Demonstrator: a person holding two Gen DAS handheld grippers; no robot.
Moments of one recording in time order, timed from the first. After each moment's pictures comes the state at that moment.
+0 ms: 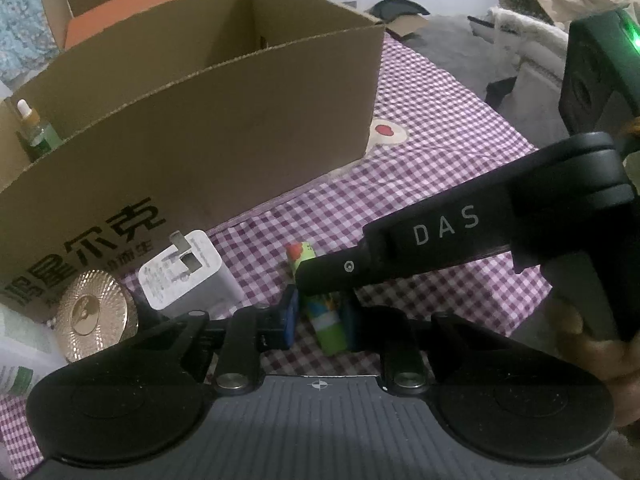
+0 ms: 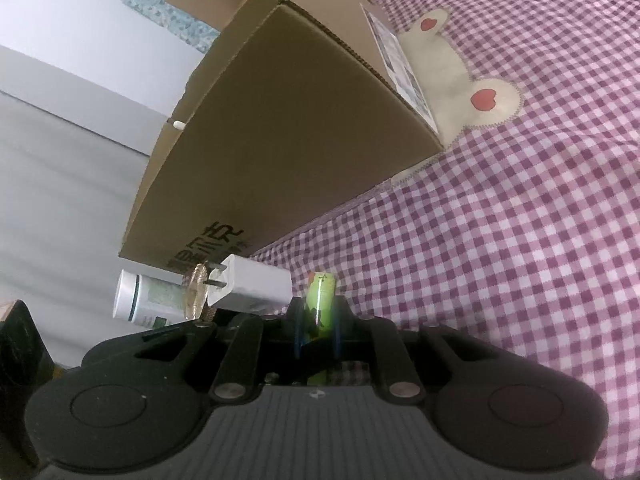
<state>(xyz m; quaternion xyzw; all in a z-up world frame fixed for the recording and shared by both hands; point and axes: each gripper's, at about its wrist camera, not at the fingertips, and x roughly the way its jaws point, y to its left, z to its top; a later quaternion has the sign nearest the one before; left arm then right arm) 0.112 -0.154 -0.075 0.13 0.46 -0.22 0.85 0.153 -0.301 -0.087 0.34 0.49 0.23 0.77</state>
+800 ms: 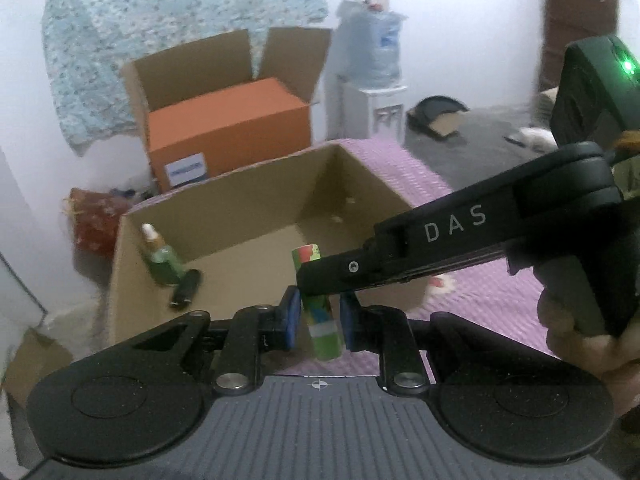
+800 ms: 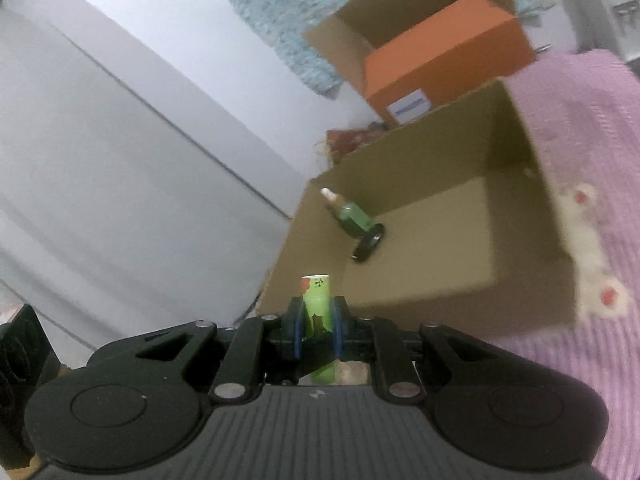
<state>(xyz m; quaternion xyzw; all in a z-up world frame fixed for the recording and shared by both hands) 0.122 -0.102 0.049 0.11 0.34 -0.16 0.92 0.186 -0.263 0.054 0.28 0.40 0.32 0.81</state>
